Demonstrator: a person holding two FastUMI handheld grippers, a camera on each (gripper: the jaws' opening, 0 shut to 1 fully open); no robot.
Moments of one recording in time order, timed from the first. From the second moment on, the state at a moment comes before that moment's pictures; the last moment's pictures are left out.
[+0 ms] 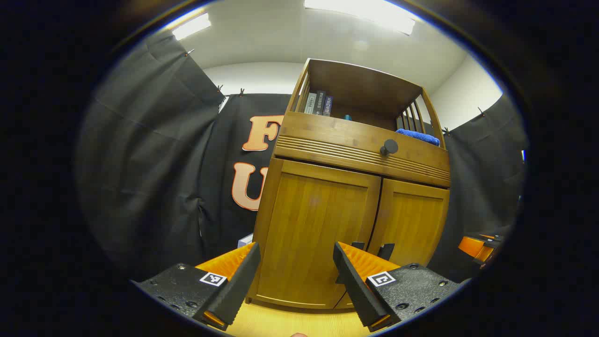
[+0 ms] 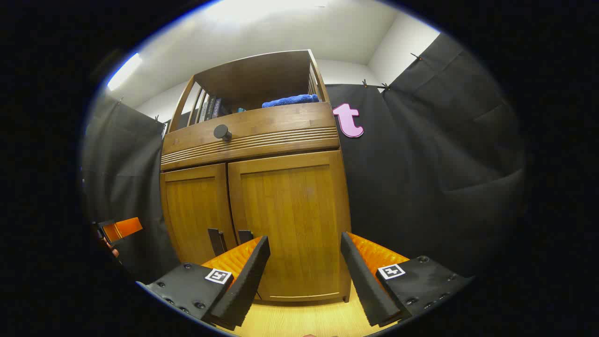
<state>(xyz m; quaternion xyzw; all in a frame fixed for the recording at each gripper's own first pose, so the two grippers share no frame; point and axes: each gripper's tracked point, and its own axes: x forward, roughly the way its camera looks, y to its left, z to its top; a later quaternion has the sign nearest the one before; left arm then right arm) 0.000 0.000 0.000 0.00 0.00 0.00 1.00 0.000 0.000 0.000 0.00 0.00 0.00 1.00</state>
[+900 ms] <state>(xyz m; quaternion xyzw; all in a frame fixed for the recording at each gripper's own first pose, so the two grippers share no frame) -0.001 0.004 -0.002 -0.01 0.01 0.02 1.00 0.003 -0.010 -0.002 0.00 0.01 -0.01 1.00</state>
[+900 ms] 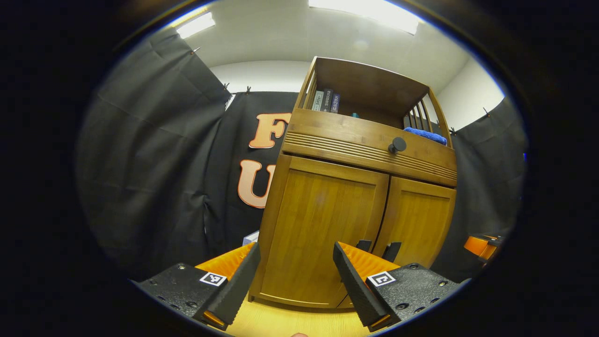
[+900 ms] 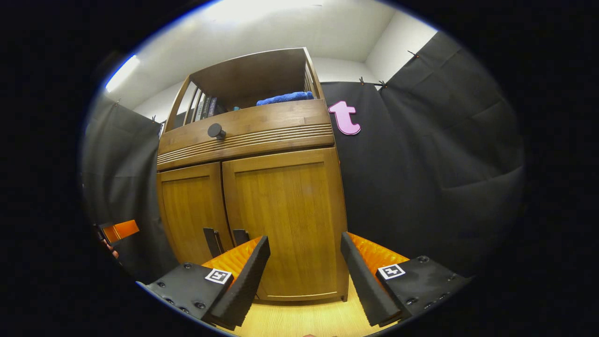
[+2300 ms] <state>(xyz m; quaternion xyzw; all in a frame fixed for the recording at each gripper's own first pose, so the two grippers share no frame) -0.012 0.015 0.014 0.01 -0.02 0.06 1.00 0.108 0.120 -0.034 -0.05 0.02 0.13 0.99</state>
